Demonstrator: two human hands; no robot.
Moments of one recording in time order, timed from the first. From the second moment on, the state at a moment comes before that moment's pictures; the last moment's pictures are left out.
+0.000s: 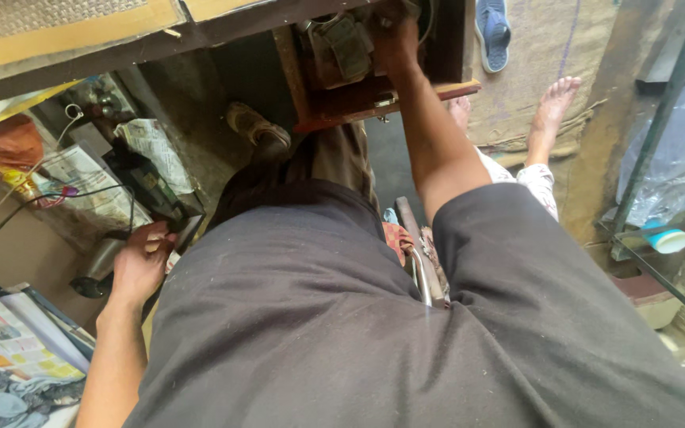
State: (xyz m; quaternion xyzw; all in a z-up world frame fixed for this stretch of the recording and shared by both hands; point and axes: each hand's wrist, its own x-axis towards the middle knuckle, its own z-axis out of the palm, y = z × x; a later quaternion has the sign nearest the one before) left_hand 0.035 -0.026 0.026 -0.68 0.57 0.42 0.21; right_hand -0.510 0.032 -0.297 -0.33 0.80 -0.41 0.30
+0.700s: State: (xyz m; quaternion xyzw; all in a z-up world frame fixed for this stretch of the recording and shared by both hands) left_hand -0.239 -0.078 -0.030 -0.34 0.17 0.92 0.12; right_hand -0.414 0.062 -0.011 -0.36 0.62 -0.57 0.39
